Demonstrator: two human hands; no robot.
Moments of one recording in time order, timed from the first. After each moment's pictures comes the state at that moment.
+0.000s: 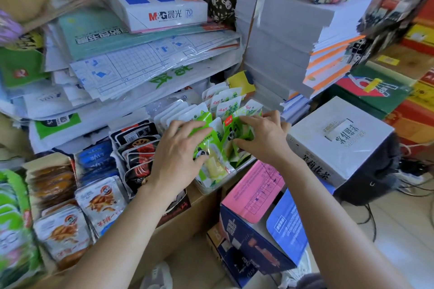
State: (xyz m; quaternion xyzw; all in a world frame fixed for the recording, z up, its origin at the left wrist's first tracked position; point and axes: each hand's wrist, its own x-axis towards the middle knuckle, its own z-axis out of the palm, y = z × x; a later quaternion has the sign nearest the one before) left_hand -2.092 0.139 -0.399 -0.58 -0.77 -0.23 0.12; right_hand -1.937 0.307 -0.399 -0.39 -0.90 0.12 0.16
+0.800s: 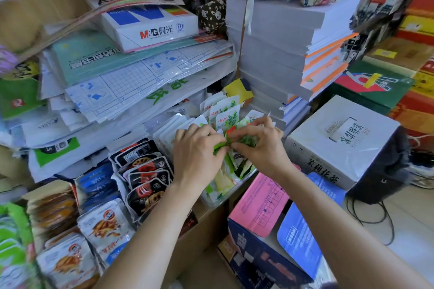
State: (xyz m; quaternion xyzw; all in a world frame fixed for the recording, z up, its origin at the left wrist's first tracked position) left_hand -2.081 0.186 -0.395 -0.56 -0.77 -0.25 0.15; right_hand -1.940 0.291 -0.397 -0.33 -0.83 0.32 0.33
